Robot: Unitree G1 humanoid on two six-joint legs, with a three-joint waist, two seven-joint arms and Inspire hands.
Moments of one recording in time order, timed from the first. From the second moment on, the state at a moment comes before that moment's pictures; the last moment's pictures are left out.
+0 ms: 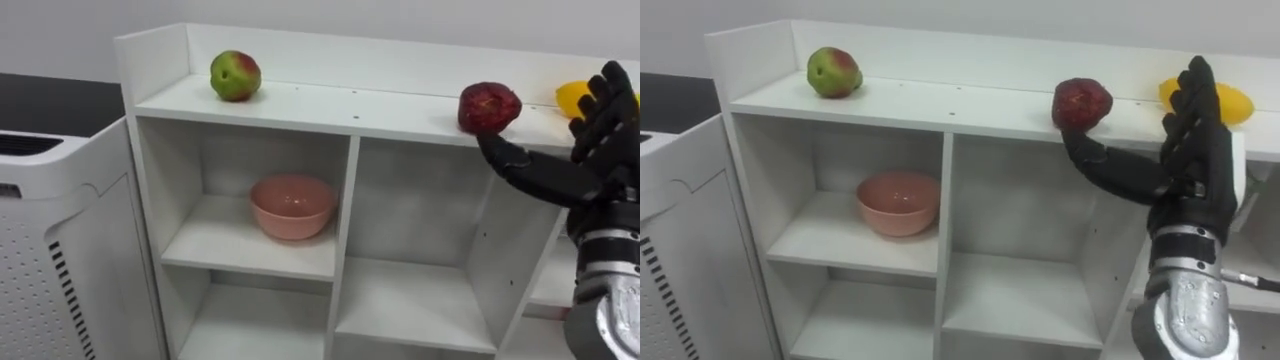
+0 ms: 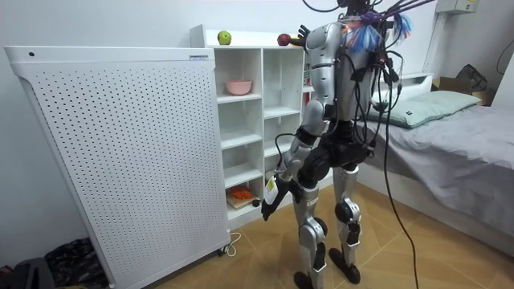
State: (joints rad) left arm 0.23 0.19 0.06 0.96 0.51 0.07 0.06; right arm -0.45 -0.37 -0.09 0.05 0.33 -0.11 -0.35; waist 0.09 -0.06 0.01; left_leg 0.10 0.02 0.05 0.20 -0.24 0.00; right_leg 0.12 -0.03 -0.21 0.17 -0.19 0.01
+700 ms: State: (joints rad) left arm 0.24 0.23 0.06 0.96 0.51 0.07 0.05; right arm -0.60 -0.46 -0.04 0.31 0.43 -0.11 -0.27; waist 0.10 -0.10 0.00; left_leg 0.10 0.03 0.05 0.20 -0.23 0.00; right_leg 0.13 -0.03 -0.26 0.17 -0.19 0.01
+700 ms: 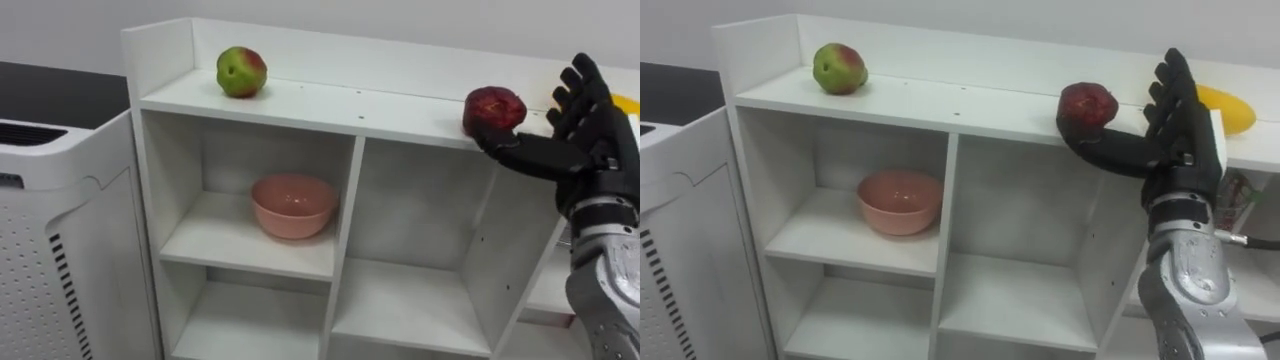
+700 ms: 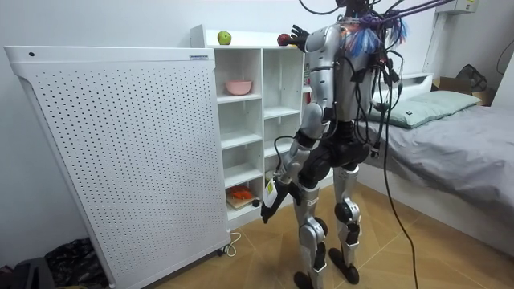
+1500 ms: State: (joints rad) left arm 0.24 0.25 0.05 0.94 0.51 0.11 0.02; right arm -0.70 -0.55 0.02 0.47 0.40 -0.07 -0.11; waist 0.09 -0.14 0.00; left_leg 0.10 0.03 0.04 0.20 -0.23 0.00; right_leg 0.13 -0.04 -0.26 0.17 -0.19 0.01
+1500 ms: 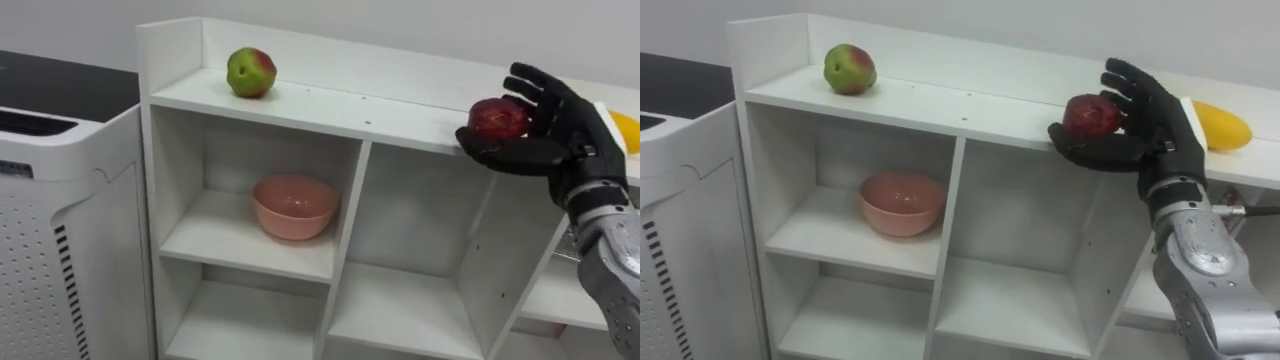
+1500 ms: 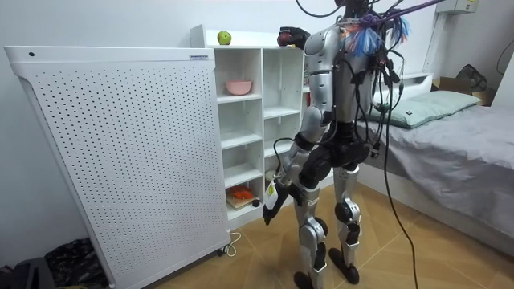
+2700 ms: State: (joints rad) left arm 0.20 0.26 0.00 0.99 0.46 0.10 0.06; right arm -0.51 -0.51 0.16 0.06 0.51 -0.04 0.01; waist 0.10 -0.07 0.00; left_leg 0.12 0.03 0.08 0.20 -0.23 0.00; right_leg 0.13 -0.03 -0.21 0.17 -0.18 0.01
